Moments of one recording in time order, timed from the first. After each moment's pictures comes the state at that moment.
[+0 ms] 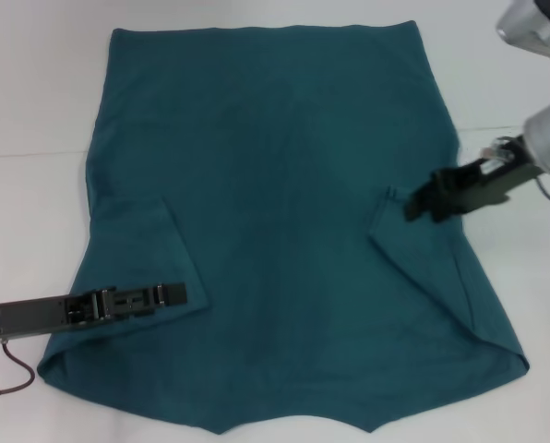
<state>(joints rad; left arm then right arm) -0.51 -2.11 0.63 0.79 2.13 1.56 -2.20 0.94 1.88 -0.82 -0.60 -2.57 -1.33 2.67</state>
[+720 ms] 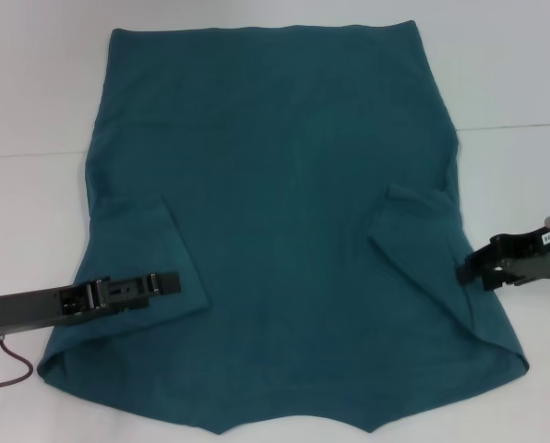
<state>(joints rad) -0.52 -2.11 0.61 0.77 2.13 1.54 -2.22 0.75 1.90 -0.76 -0.65 -2.57 -1.39 2.66</state>
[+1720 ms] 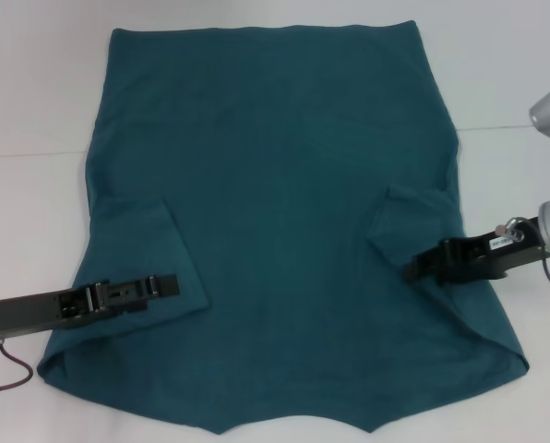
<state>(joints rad) -0.51 -2.11 0.60 0.76 2.13 1.53 -2.22 0.76 1.95 -0.75 -0.58 -2.45 -1.30 2.54</state>
